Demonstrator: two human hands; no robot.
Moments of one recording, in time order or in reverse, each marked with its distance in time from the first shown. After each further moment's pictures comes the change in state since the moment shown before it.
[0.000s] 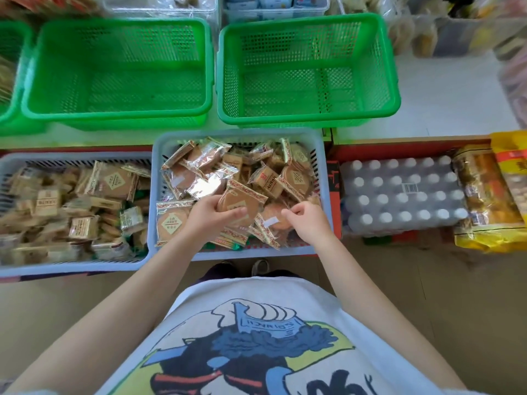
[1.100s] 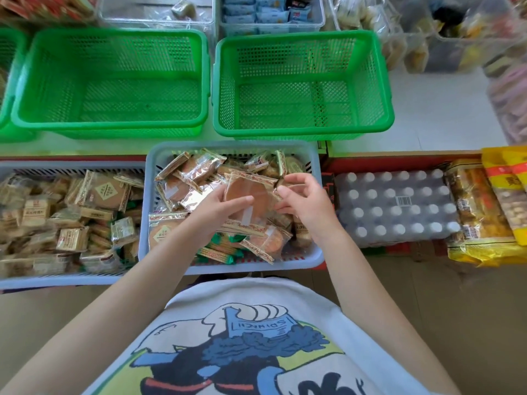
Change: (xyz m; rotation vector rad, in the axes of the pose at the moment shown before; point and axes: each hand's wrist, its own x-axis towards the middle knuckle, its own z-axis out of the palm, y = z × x) left_hand 0.018 0.042 0.002 -0.304 -0.195 -0.037; right_hand -0.010 -0.050 -0.046 0.615 0.006 -0.234
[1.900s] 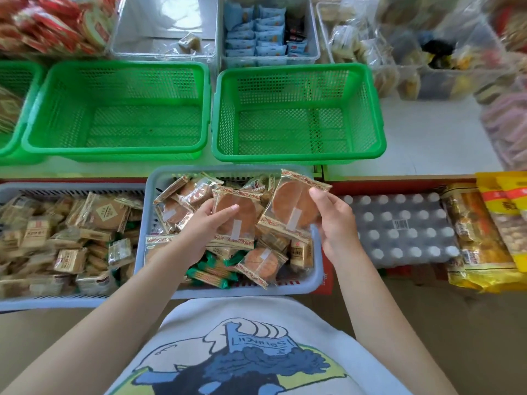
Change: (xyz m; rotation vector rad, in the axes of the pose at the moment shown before) left_hand 0.007 0.013 -0.005 -0.071 0.149 -0.015; right_hand 0.002 -0.019 -0.039 0.325 0.153 -0.026
